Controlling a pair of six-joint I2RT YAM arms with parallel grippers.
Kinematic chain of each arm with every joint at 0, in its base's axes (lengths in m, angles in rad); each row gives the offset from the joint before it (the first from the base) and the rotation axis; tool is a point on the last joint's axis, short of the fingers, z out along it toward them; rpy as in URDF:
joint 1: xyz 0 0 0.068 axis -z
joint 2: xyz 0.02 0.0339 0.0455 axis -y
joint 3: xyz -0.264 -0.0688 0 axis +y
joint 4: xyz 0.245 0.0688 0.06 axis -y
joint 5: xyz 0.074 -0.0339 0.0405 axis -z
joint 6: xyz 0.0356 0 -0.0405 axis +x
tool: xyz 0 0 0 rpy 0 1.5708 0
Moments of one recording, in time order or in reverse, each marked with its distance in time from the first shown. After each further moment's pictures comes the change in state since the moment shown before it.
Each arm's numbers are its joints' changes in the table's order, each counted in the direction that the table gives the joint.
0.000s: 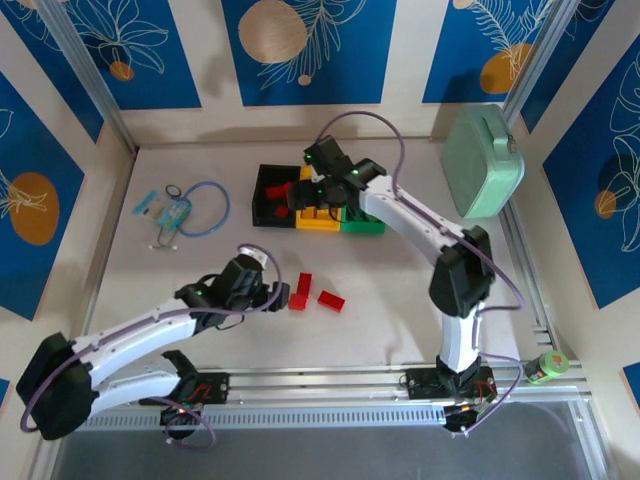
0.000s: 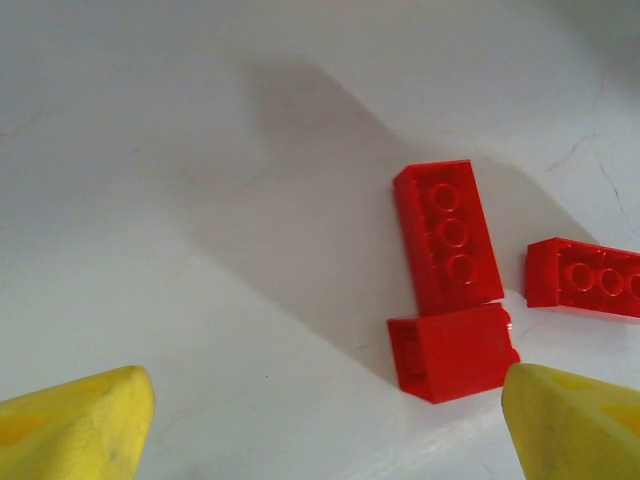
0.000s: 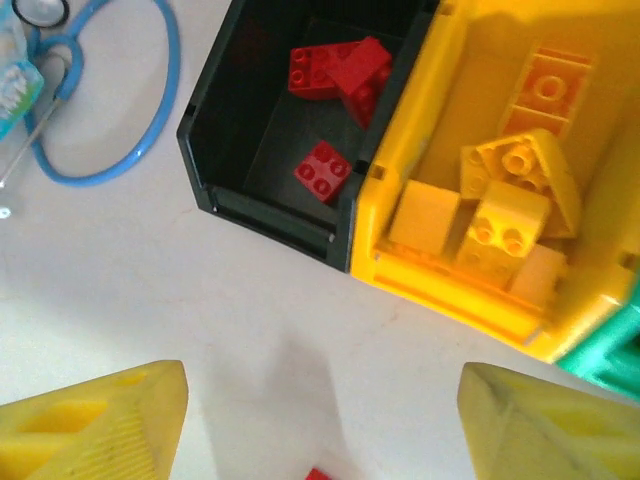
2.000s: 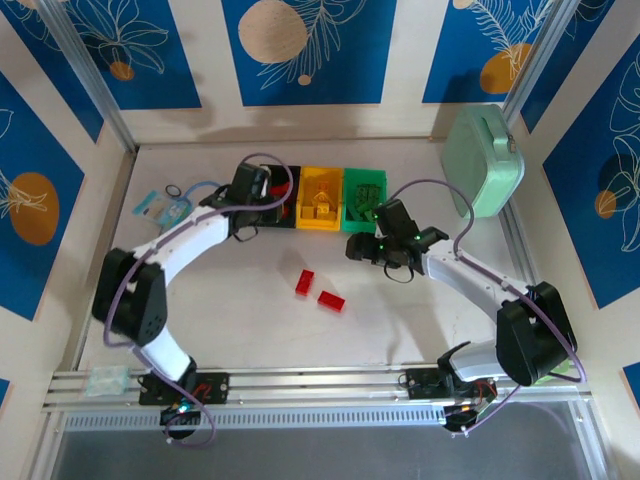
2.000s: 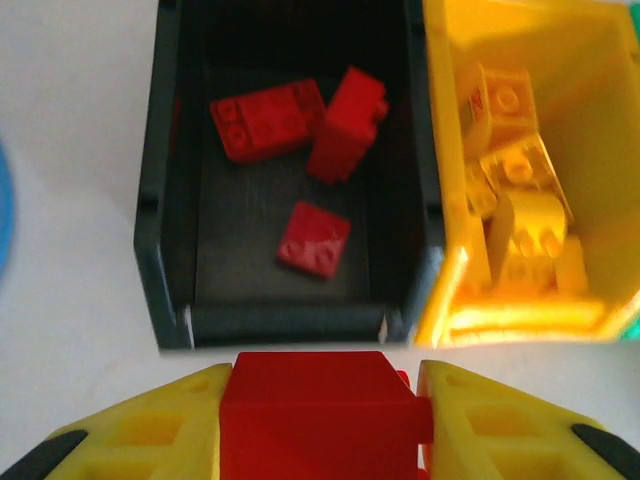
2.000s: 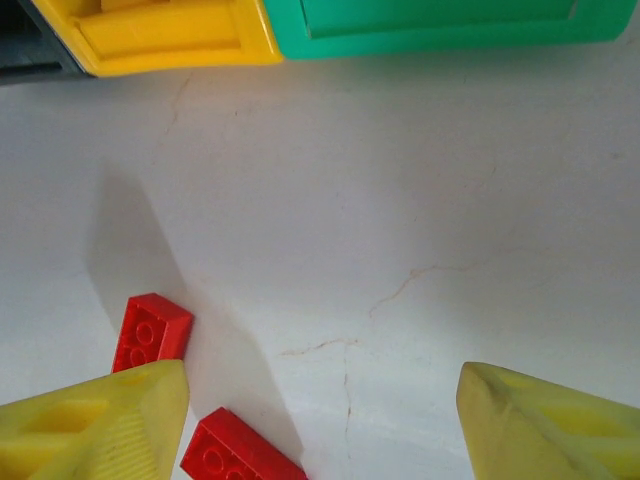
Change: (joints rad) left arm -0.379 -0.638 -0.728 -0.061 0.064 0.111; right arm 0.137 0.506 0.868 0.285 -0.078 0.179
